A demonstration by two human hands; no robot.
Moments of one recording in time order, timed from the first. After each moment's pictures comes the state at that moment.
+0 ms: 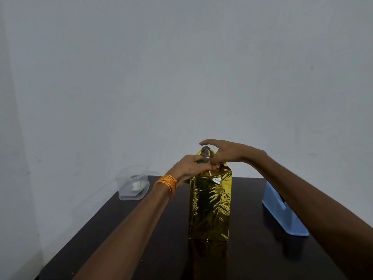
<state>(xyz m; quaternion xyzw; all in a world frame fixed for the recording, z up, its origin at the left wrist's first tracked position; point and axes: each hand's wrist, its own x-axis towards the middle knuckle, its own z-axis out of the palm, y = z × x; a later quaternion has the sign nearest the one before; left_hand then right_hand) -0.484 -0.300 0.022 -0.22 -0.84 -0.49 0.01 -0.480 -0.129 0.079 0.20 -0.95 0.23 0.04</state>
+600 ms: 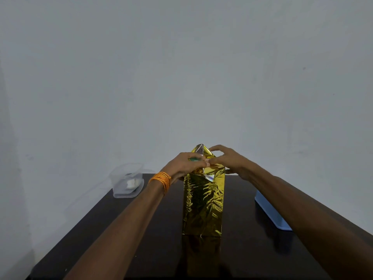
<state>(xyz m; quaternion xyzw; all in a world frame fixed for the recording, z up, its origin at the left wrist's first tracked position) -0.483 -0.299 0.023 -0.22 -0.85 -0.48 0.03 -0.472 -0.108 0.035 0.06 -0.86 0.50 0.06</state>
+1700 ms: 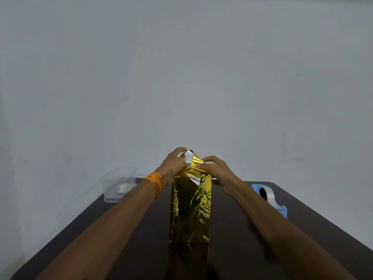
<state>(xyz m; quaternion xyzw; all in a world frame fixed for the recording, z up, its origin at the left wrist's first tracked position) -0.501 -0.284 0.025 -0.13 -0.75 -0.65 0.03 -0.474 -0.113 0.008 0.04 -0.76 0.64 0.10</state>
